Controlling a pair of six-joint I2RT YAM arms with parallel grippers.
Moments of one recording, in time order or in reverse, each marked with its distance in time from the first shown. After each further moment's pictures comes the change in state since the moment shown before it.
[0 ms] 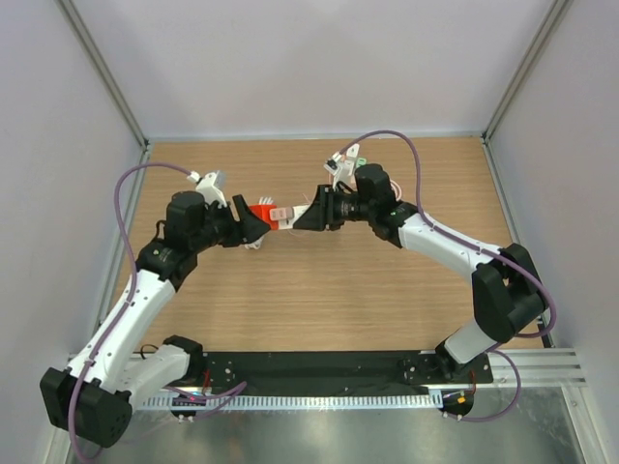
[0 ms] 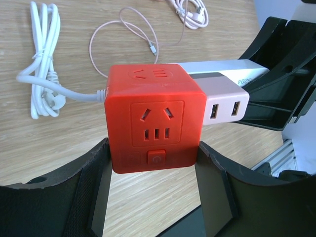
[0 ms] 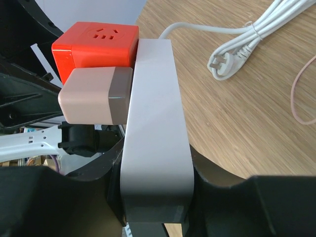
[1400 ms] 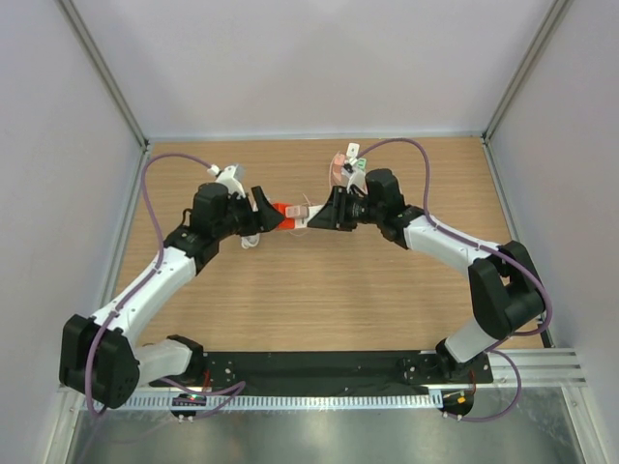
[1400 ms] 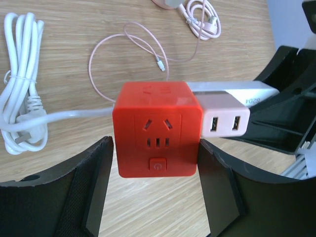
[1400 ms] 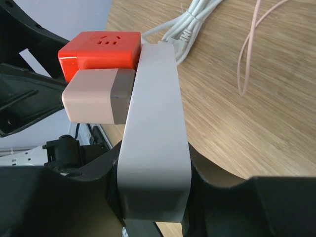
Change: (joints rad) left arm -0.060 0.236 -0.026 0.247 -0.052 -0.021; right arm -0.072 0.008 -0.082 0.030 0.047 0.071
